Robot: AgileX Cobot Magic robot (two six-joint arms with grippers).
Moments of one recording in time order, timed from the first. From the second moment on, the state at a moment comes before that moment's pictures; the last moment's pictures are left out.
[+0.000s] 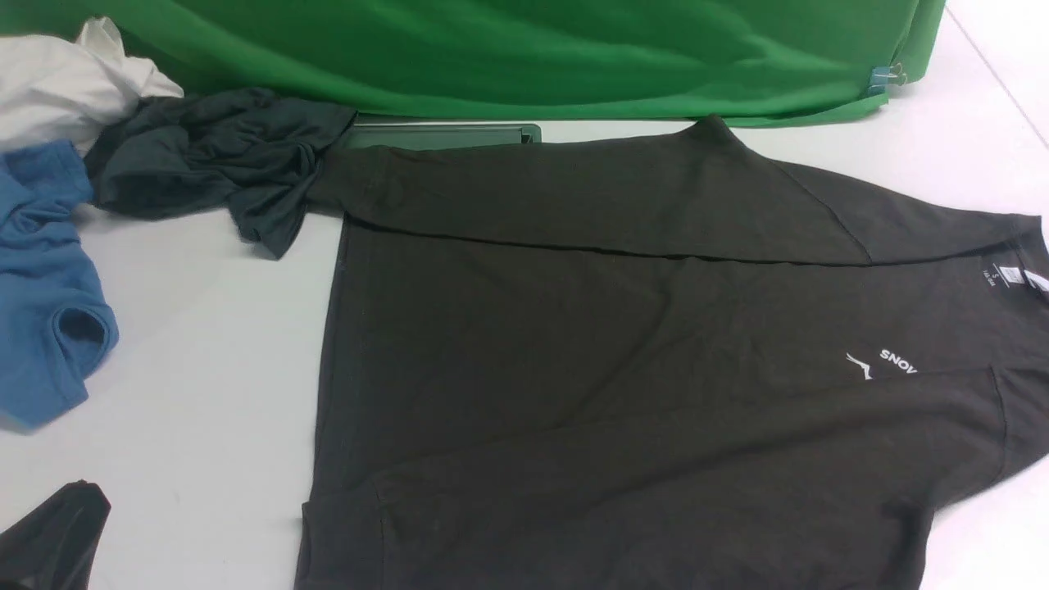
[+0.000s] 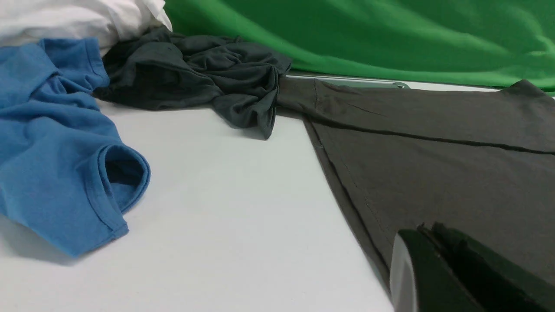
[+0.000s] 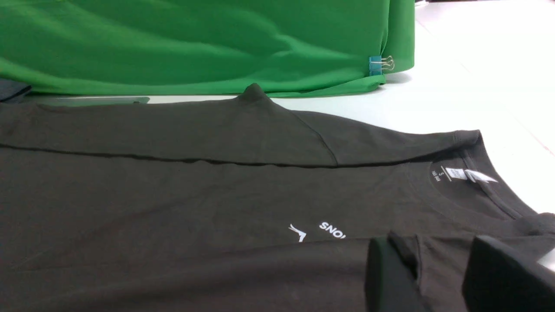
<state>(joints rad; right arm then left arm) 0.04 0.00 0.01 0.05 0.25 0.00 0.04 0.00 0.01 -0.36 0.27 0.28</state>
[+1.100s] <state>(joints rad) 0.04 0.00 0.01 0.05 0.25 0.00 0.03 0.00 0.00 -0.65 -0.16 0.04</state>
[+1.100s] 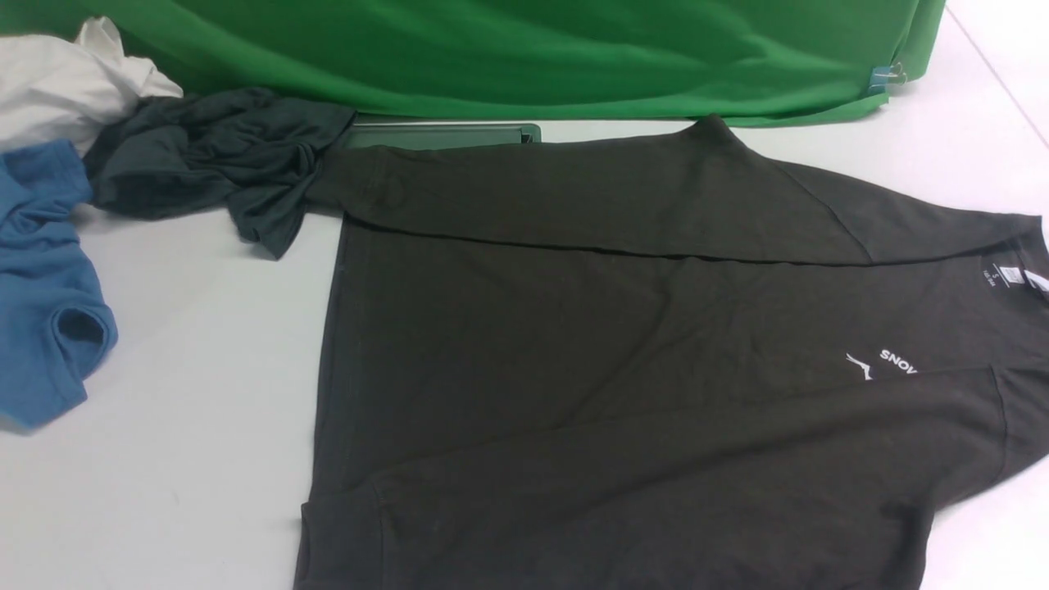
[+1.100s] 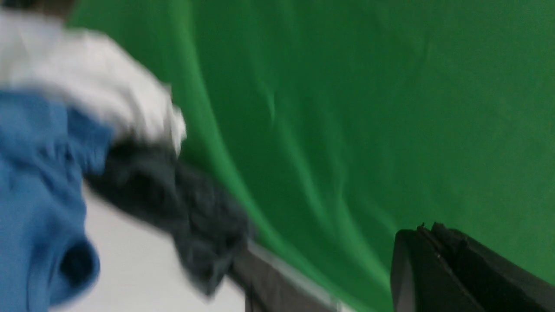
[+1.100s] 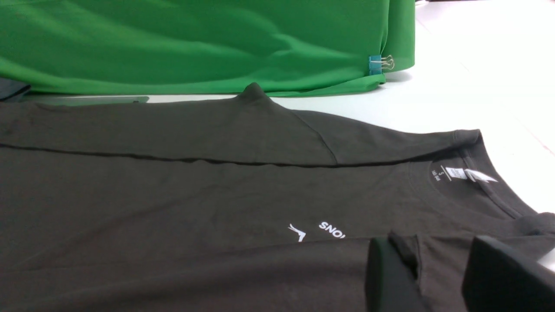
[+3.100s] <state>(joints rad) 0.40 0.32 -0.57 0.20 0.56 -0.04 -0.38 1.37 -0.76 -0.22 0.77 0.54</state>
